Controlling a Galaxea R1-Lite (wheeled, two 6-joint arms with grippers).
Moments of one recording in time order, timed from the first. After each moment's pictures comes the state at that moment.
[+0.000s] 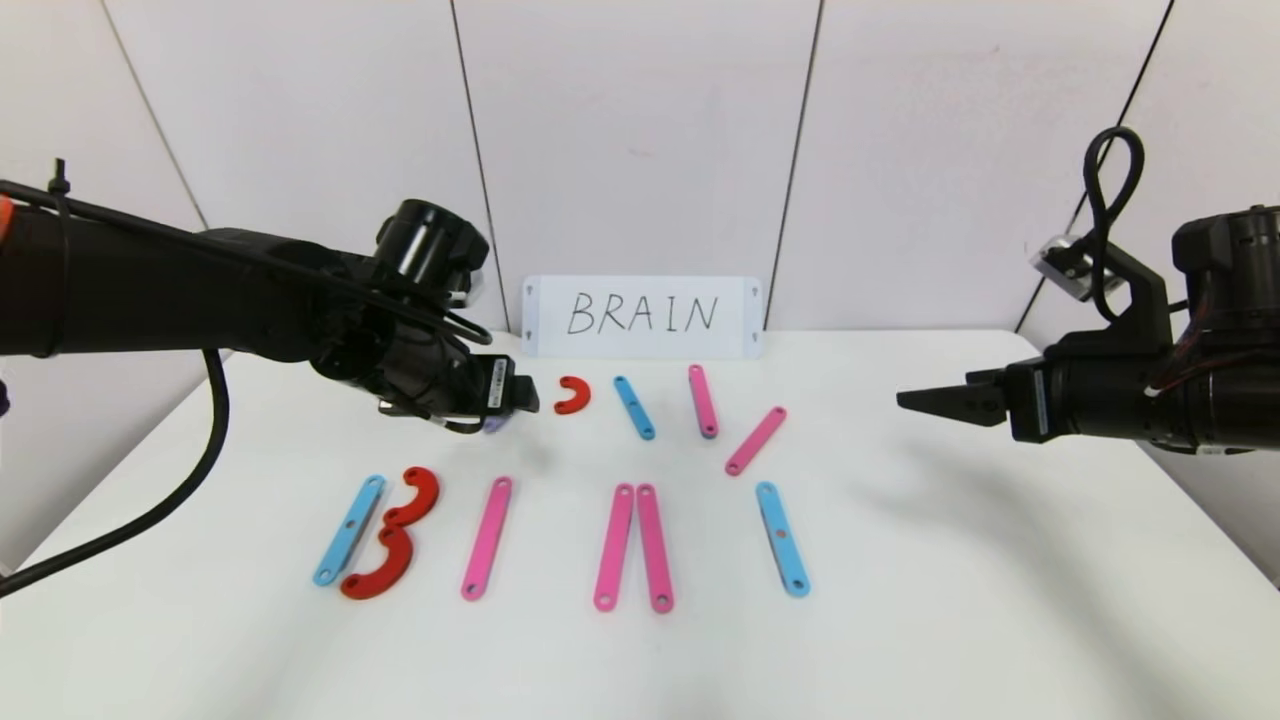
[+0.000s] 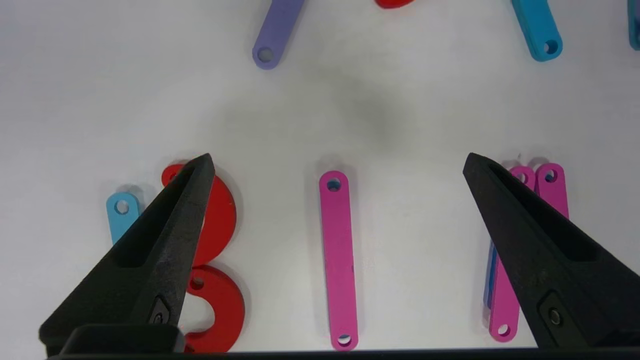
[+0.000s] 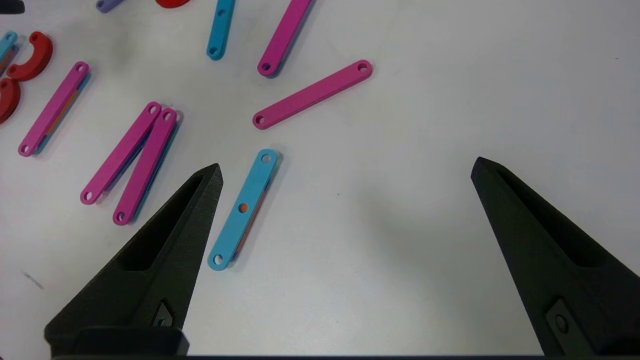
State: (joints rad) left arm -0.41 1.91 -1.46 0.36 0.14 -0.28; right arm 0.09 1.59 -0.94 -0.09 0.43 -0.06
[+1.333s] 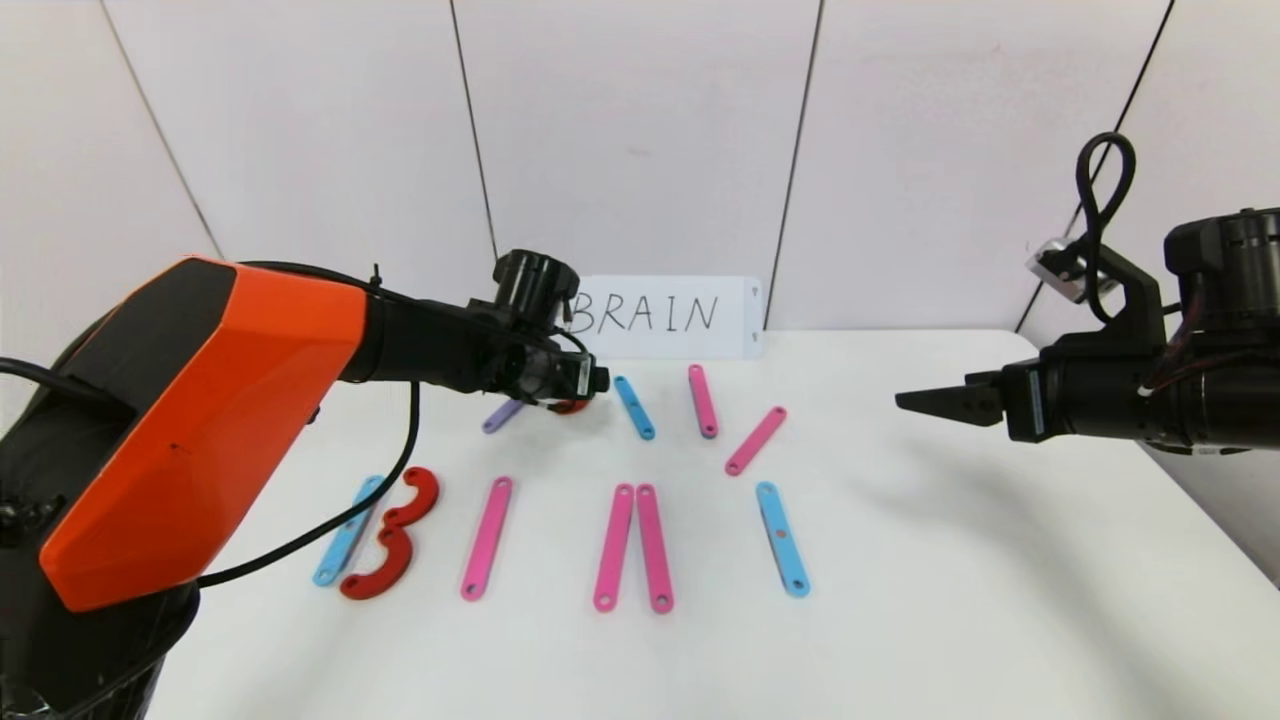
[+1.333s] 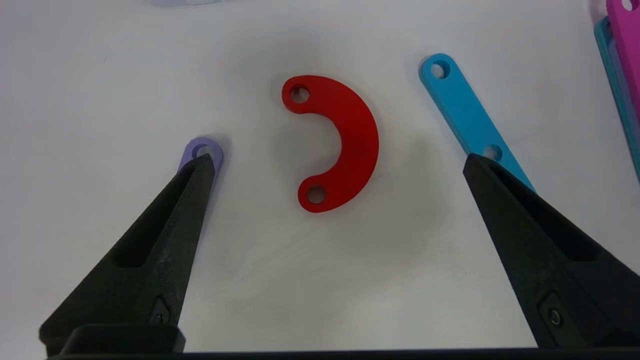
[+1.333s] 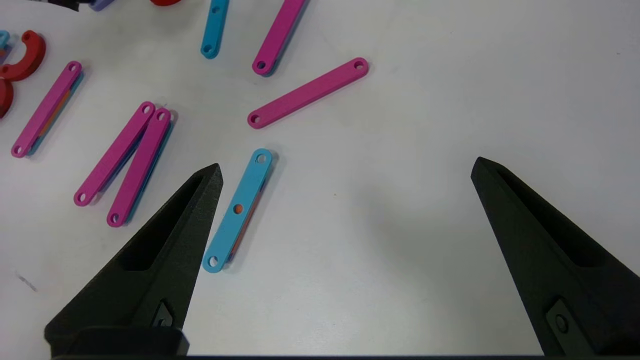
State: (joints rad) left arm -0.44 2.30 -1.75 0.08 0.16 -0.20; right arm 0.08 1.60 -0.94 -0.09 0.43 -0.06
